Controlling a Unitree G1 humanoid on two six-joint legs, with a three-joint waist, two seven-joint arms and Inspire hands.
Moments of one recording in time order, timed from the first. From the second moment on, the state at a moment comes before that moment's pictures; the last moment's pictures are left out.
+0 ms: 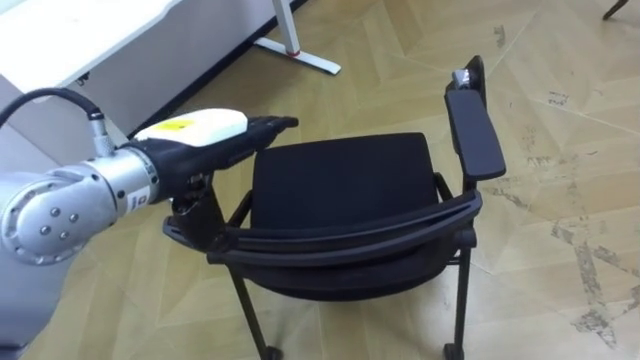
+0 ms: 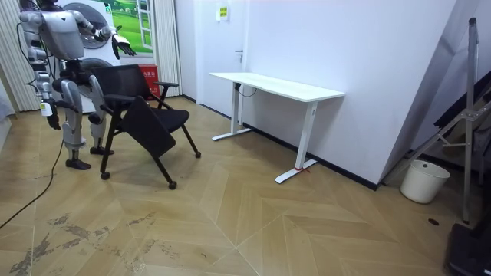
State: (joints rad) left arm -0.15 0.75 -0.13 -0.49 0.47 0.21 -0.80; right arm 0.02 -0.34 0.02 1.36 0.23 0.00 -0.05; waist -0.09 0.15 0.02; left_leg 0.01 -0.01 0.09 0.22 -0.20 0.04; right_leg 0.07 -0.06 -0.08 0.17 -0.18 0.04
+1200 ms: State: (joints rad) left arm -0.09 0.68 -0.12 -0.45 0.55 0.23 -0.80; right arm 0.00 -0.32 0.02 1.36 0.19 0.00 -0.04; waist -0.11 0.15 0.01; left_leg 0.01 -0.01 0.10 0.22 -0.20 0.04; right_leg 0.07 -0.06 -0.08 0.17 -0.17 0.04
